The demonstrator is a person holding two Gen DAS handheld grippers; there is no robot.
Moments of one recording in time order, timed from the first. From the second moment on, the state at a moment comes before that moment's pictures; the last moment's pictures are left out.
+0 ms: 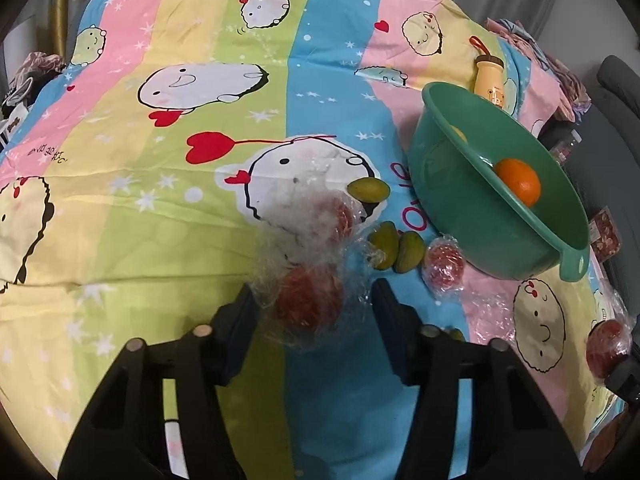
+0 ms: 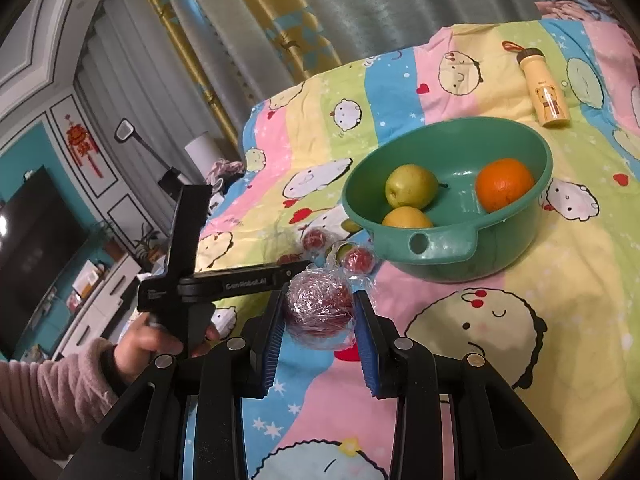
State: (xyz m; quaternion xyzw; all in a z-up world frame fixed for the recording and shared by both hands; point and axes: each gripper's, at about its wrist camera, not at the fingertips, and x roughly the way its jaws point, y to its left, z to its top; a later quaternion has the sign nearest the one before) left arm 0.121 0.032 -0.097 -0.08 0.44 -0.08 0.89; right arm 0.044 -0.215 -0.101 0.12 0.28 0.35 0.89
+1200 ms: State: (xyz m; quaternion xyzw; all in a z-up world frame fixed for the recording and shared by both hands) left arm 0.089 -0.001 0.003 -0.10 0.37 -0.20 0.90; right arm 0.055 -0.237 -0.061 0.12 0.22 0.30 0.92
